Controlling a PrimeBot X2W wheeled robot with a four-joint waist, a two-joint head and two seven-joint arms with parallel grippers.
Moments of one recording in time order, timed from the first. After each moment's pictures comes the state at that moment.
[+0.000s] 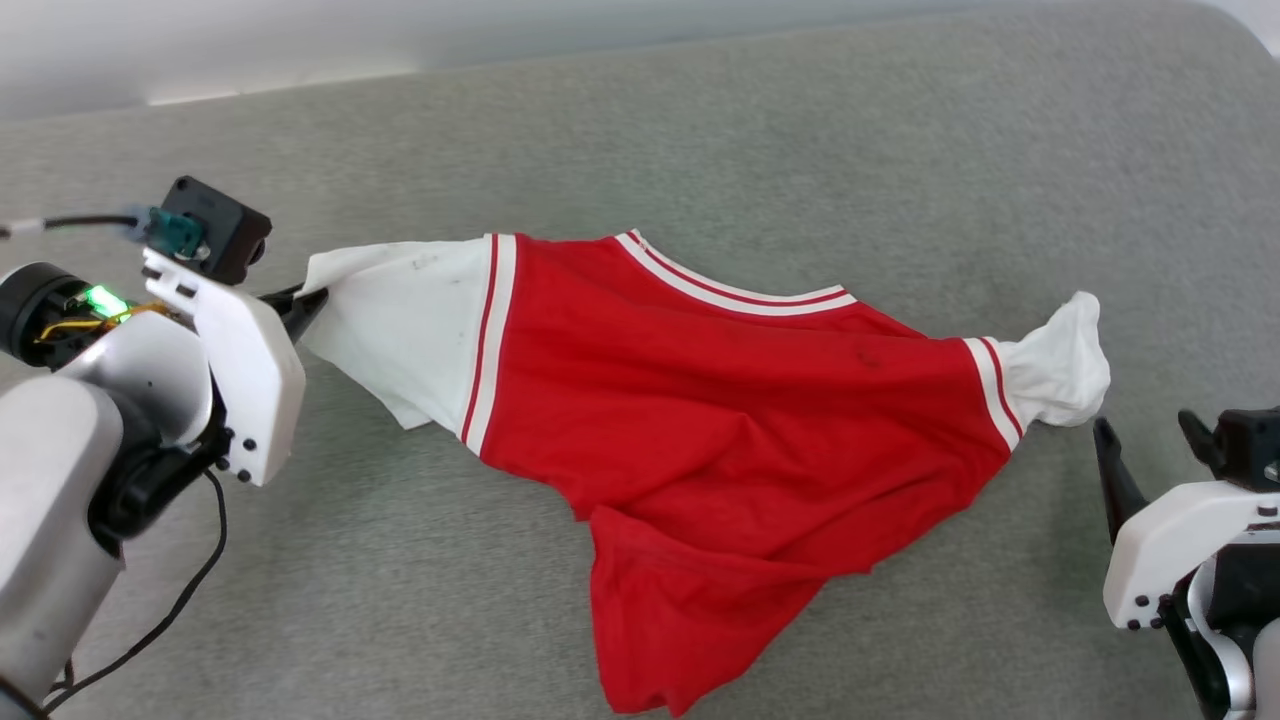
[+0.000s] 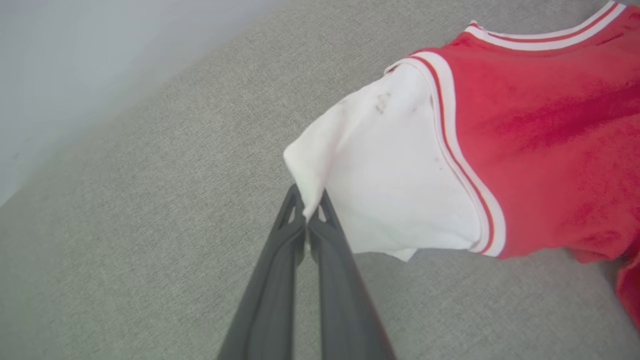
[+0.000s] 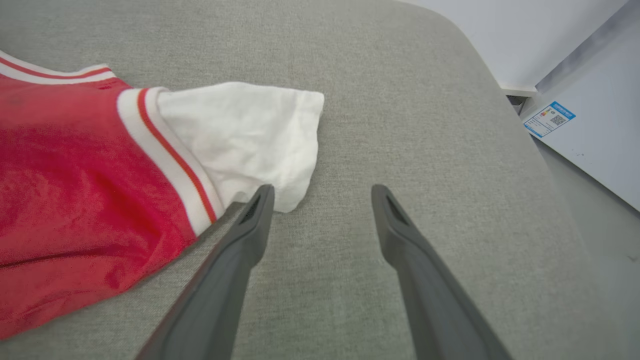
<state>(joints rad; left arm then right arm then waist) -0.70 0.78 -0.61 0.16 -0.73 -0.10 0.48 -0.14 -0.15 -0.14 0.02 0.02 0.13 0.29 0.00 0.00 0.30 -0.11</state>
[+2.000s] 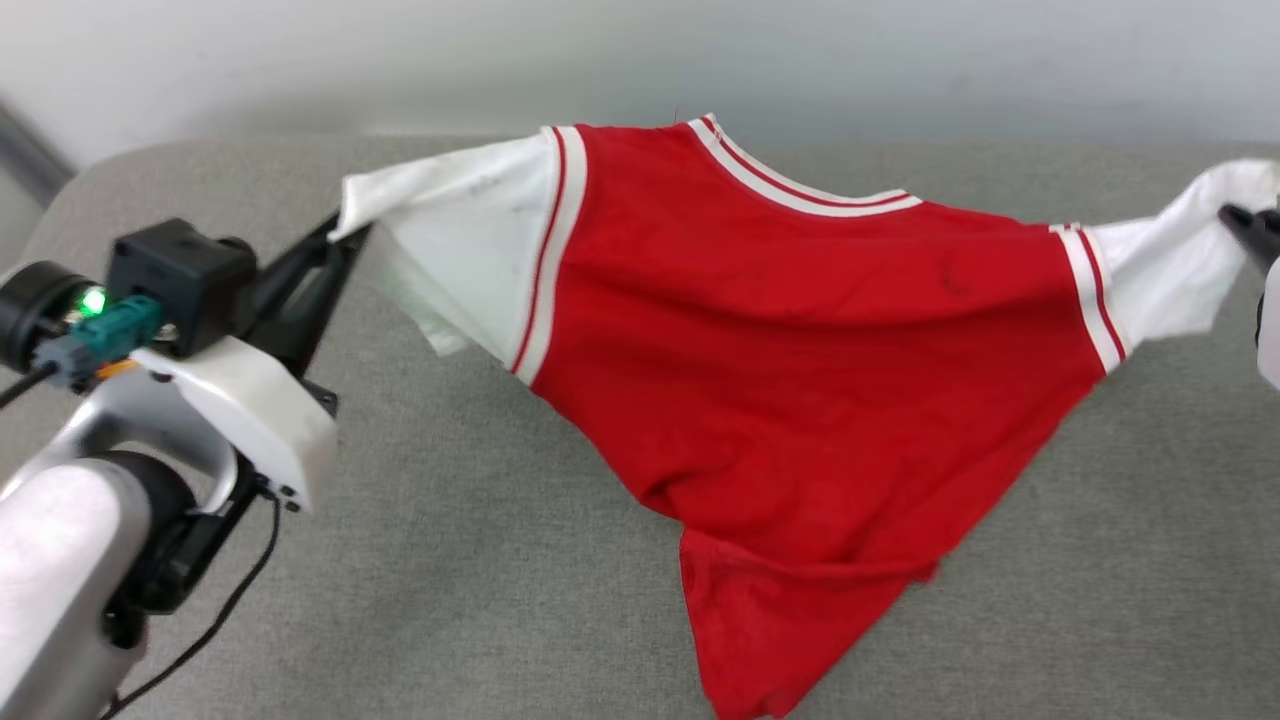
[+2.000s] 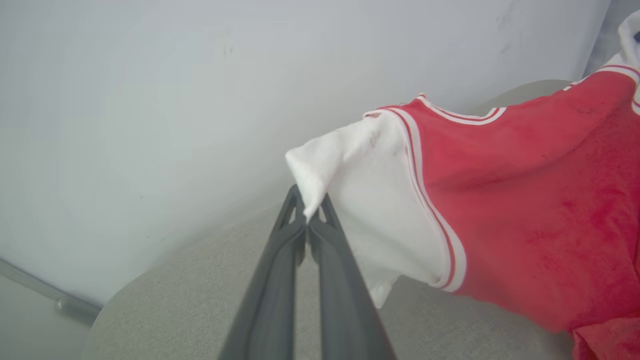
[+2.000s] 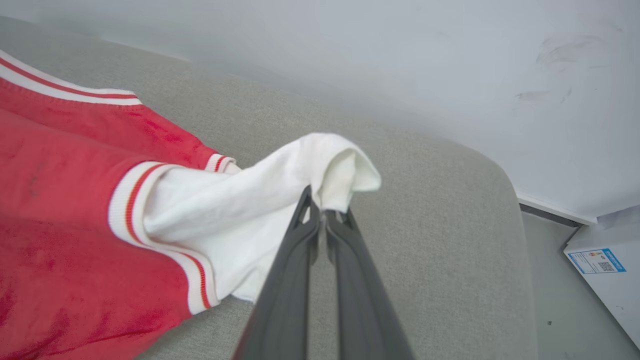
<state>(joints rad) -0.54 0.79 -0.53 -0.22 -0.65 0.10 0.18 -0.61 -0.61 0.17 0.20 0.50 0.13 0.67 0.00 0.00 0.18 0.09</state>
